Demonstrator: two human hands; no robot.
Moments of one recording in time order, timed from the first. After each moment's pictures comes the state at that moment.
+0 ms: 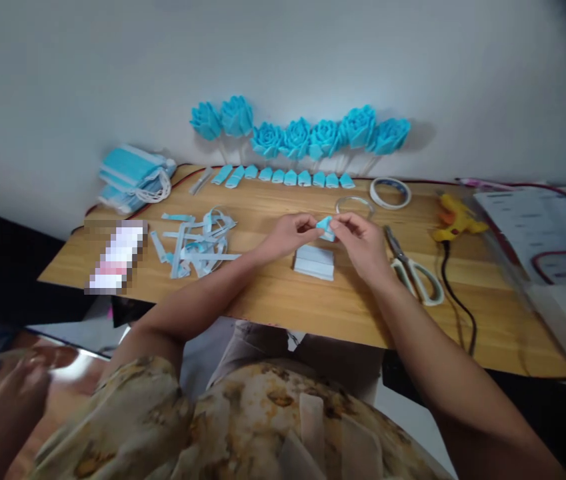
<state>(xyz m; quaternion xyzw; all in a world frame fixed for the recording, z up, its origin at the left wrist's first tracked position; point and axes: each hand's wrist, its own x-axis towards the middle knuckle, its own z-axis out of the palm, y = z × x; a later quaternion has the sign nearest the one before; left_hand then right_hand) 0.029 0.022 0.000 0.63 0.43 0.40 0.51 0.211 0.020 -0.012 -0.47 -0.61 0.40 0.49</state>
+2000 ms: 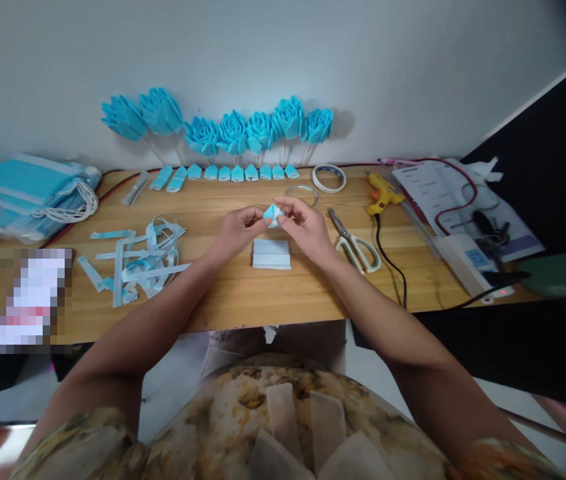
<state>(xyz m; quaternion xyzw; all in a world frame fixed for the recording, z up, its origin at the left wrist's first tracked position) 0.026 0.022 0.001 0.64 0.44 0.41 0.47 0.209 0.020 -0.015 -0.44 -0.64 0.40 0.49</state>
